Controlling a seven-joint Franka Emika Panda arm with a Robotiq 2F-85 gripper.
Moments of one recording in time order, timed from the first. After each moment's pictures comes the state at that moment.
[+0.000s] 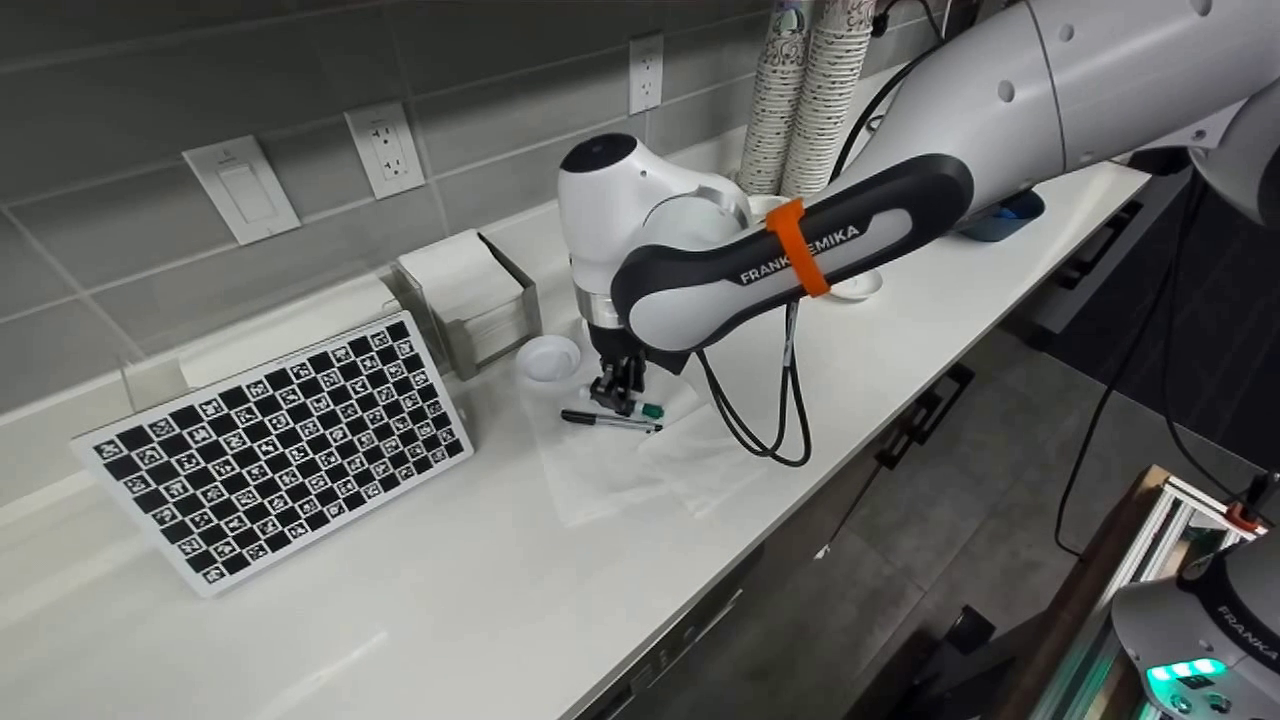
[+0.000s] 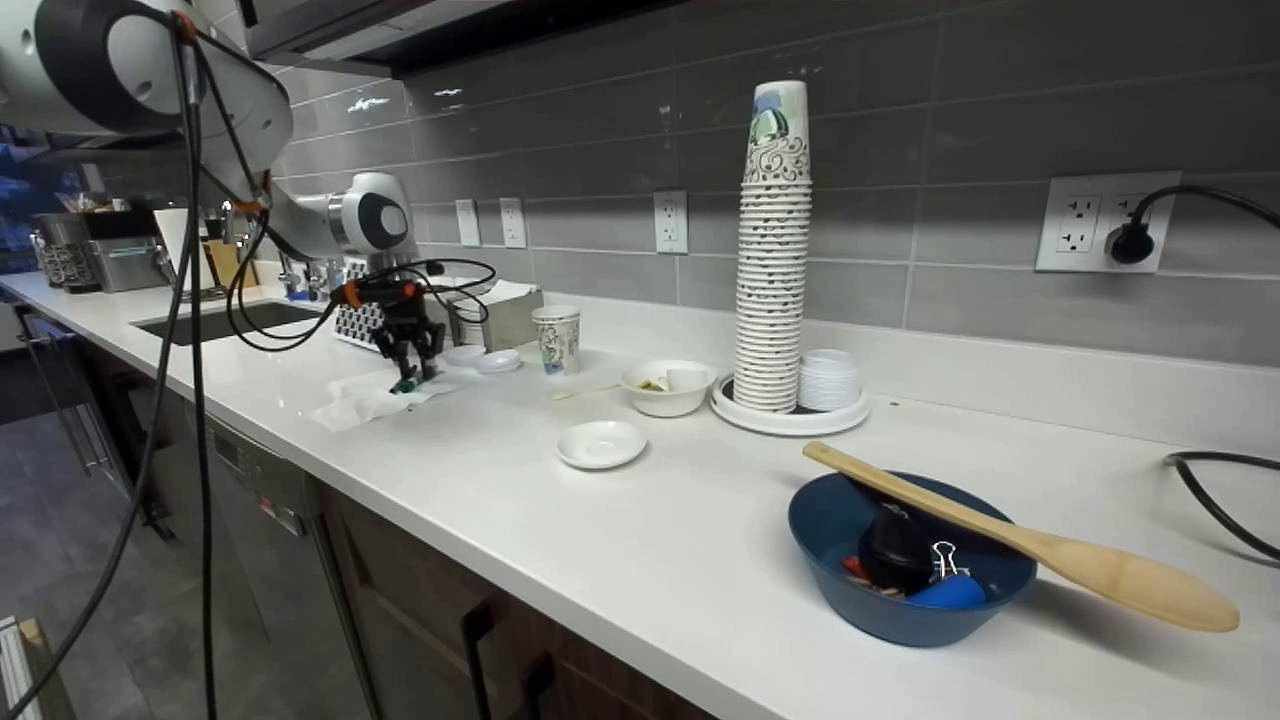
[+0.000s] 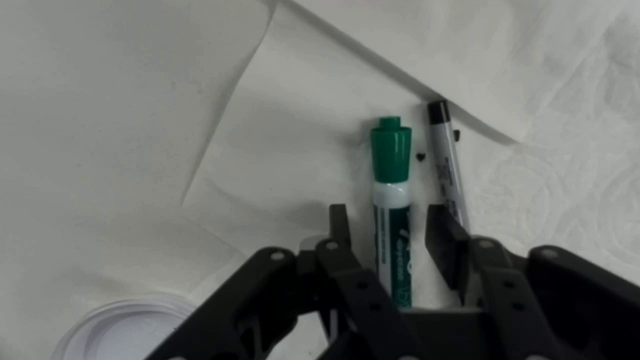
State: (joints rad) arm 0.35 0.68 0.17 -1.51 -0.22 2.12 0.15
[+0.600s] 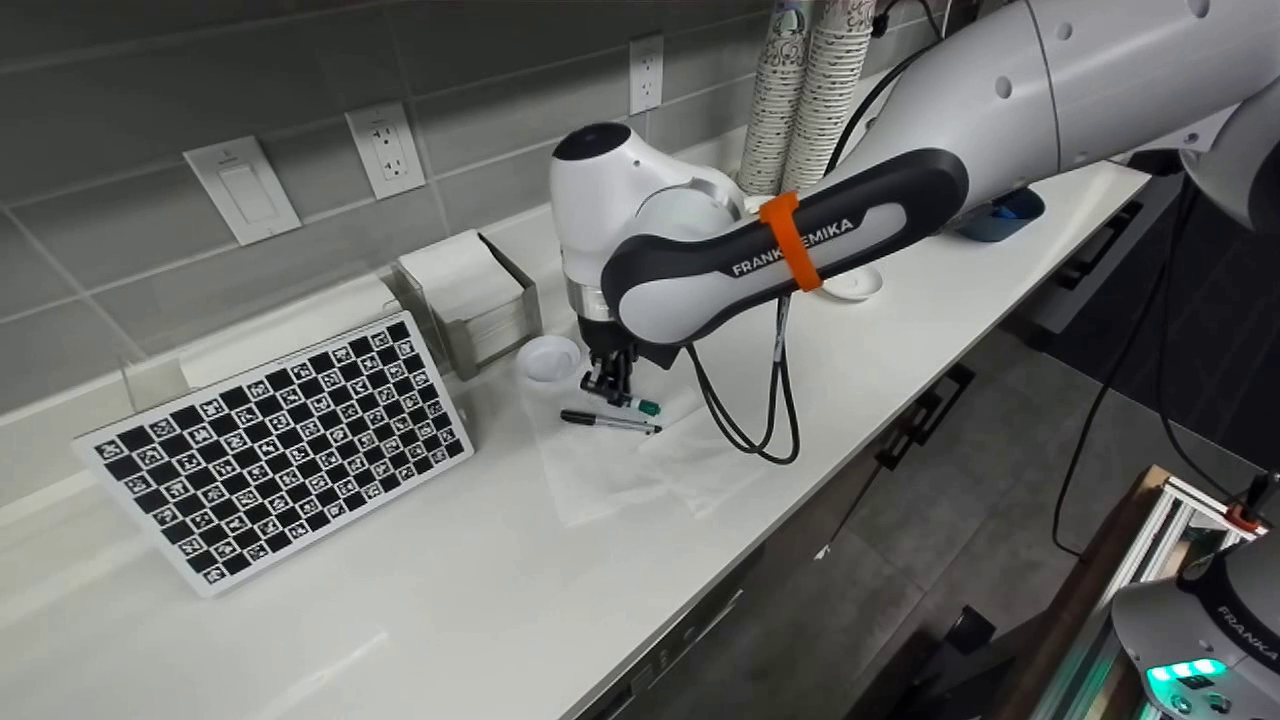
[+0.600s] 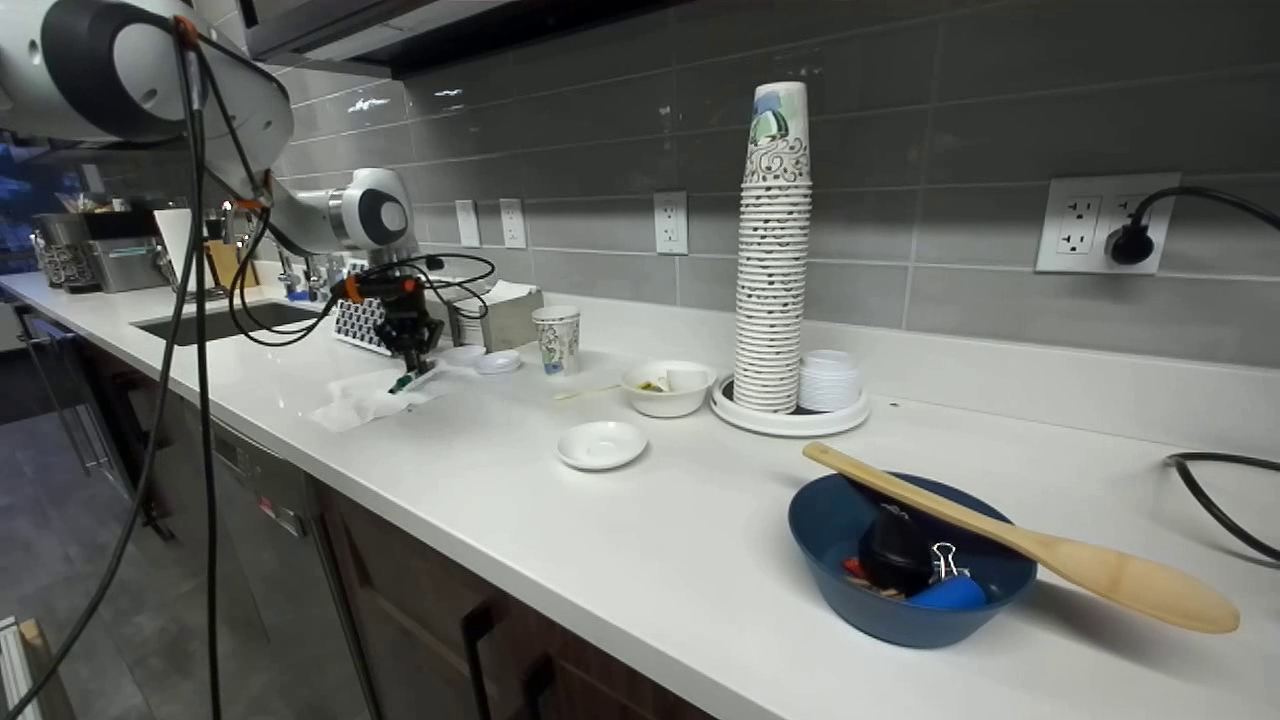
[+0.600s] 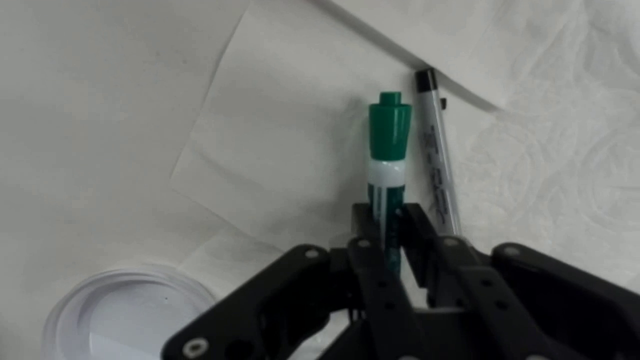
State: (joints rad) arm 0.35 0.69 0.17 -1.47 -0.20 2.11 0.15
